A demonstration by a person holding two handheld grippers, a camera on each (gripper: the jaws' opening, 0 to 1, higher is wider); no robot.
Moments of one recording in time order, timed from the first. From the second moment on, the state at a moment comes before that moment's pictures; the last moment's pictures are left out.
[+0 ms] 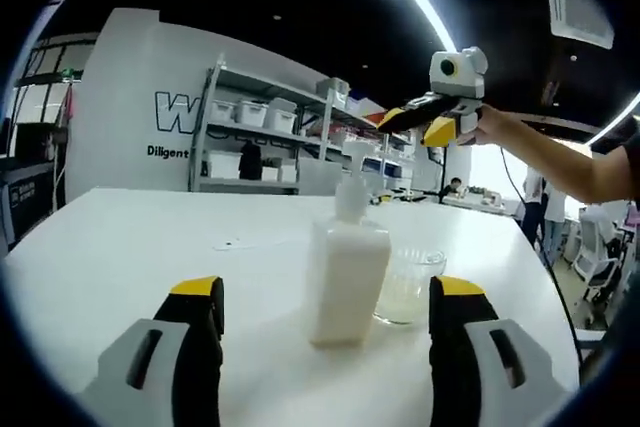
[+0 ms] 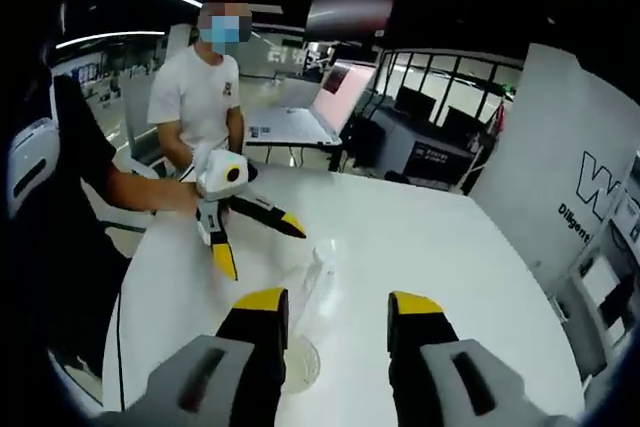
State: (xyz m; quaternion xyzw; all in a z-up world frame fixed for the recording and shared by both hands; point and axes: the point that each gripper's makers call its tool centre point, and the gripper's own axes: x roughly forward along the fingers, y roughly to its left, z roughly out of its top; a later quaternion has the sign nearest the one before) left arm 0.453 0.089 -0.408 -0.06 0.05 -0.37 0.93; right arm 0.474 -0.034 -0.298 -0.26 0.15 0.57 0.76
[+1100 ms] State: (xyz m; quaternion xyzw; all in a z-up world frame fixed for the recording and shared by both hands) left arm 0.442 0.126 -0.390 -0.03 0.06 -0.38 0.92; right arm 0.444 -0.118 -0.321 -0.12 0.07 0.51 0.85
